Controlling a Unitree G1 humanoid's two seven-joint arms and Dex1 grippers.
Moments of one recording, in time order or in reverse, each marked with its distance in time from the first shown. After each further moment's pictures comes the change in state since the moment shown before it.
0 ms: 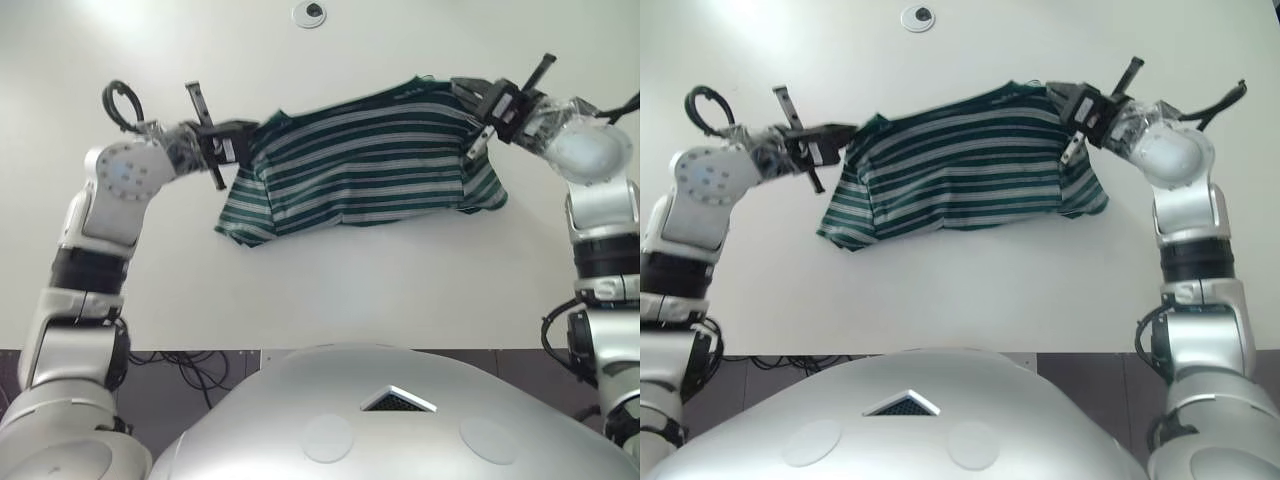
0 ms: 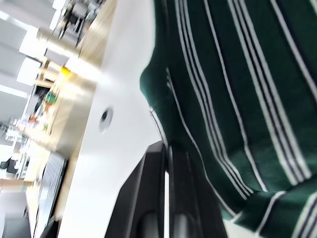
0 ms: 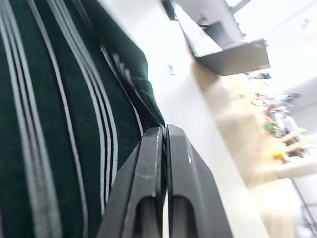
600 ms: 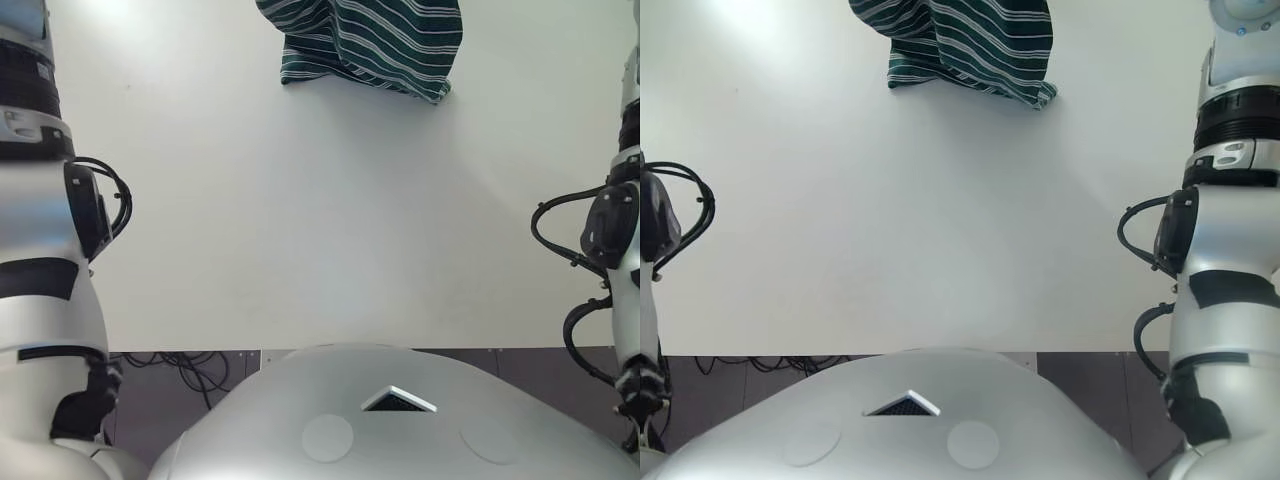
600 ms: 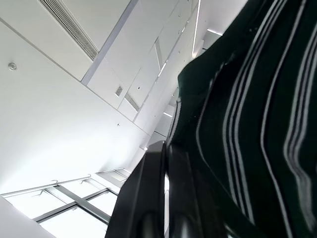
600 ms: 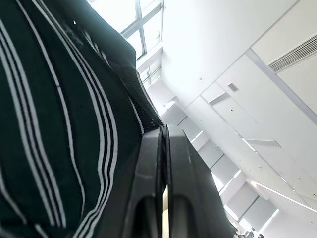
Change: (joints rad) left arm -0.711 -0.028 0.109 0.490 0.053 -0.288 0.393; right arm -0.547 0.029 -0.143 0.477 0.016 -0.307 -0.370
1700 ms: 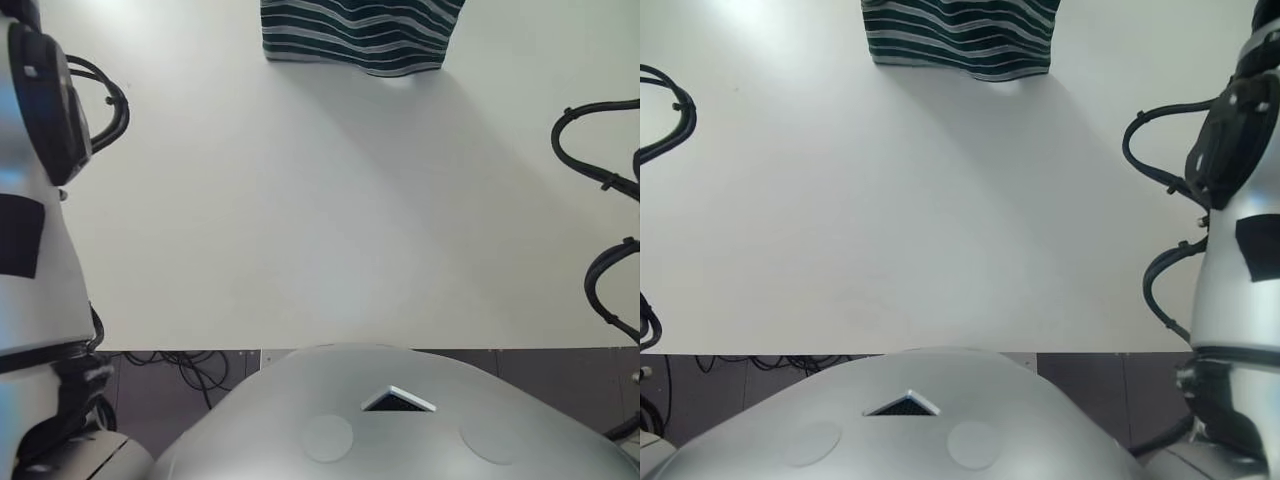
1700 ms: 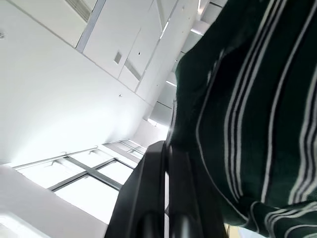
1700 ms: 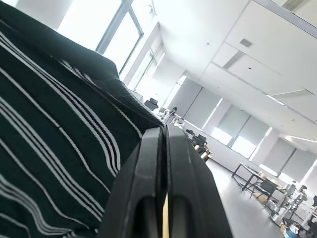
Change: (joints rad) left arm -0.474 -0.106 -0.110 0.478 0.117 0.162 0.089; right arm -0.432 0.023 -0.048 0.294 0.144 0.353 0.152
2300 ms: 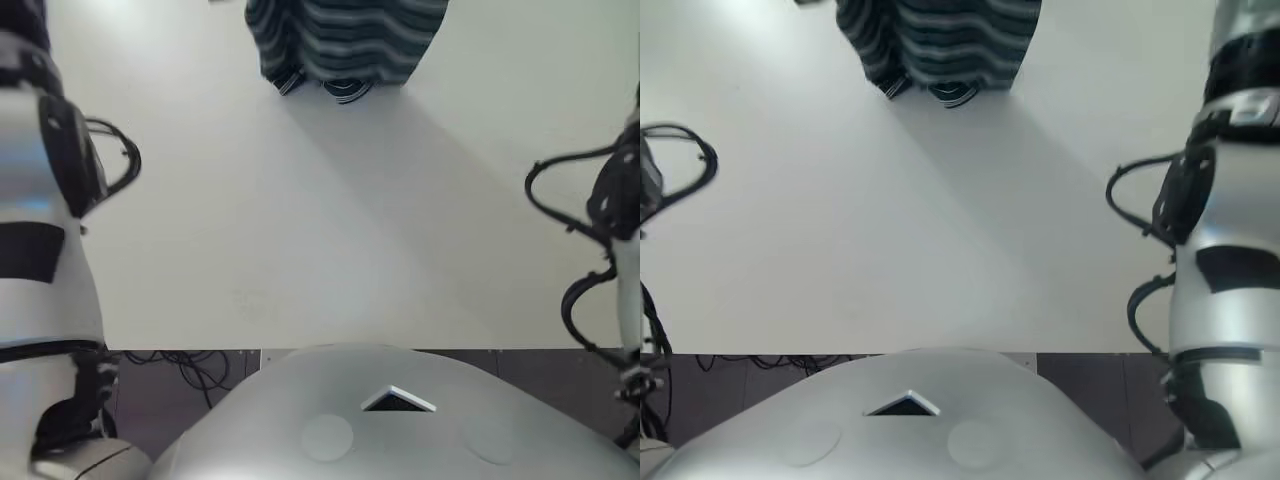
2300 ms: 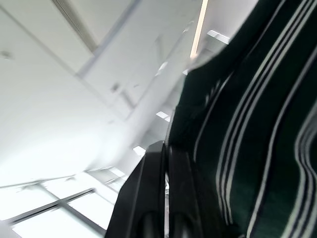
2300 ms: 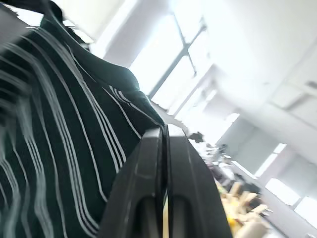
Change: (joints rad) left arm 0.320 0.044 0.124 -0.171 -0.313 -0.322 -0.367; right arm 0.354 0.021 -0.031 -0.302 0.192 -0.188 0.473
